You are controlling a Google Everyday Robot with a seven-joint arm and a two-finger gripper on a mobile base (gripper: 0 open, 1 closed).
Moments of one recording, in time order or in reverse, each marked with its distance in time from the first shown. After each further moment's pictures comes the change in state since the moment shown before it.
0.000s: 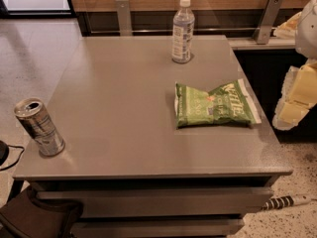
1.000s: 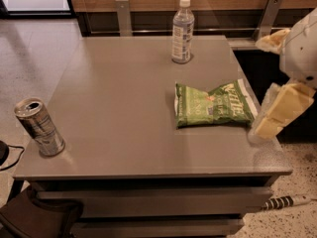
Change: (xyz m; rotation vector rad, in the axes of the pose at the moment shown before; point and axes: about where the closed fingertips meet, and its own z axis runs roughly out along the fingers) arm -0.027 0.023 0.020 0.001 -0.194 0.006
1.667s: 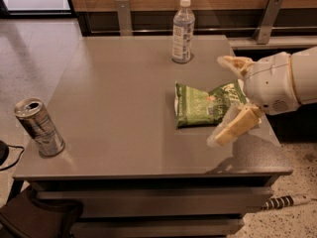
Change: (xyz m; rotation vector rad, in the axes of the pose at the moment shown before) arm -0.039 0.004 0.074 -0.023 -0.465 -0.039
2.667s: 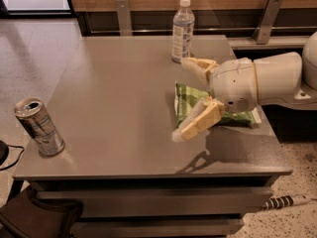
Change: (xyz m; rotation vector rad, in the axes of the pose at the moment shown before) arm -0.058 0.013 0.055 -0.149 -0.337 0.062
